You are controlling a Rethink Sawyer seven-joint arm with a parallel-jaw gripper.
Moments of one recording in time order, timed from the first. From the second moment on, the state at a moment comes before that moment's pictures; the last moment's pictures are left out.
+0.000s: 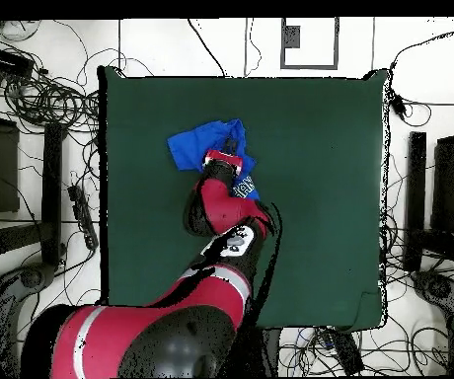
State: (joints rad) arm 0.16 -0.08 -0.37 1.36 0.09 -0.43 2.18
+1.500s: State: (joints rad) arm 0.81 0.16 -1.16 1.41 0.09 0.31 2.25
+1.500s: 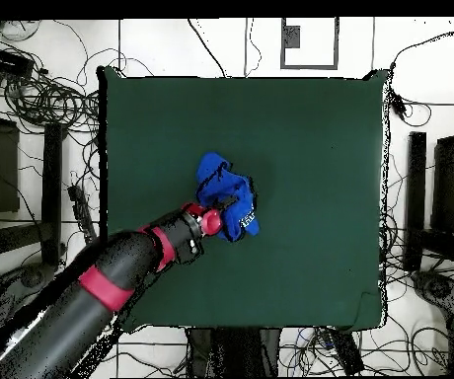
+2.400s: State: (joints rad) arm 0.65 -0.12 -1.24 1.43 -0.04 0.59 2.25
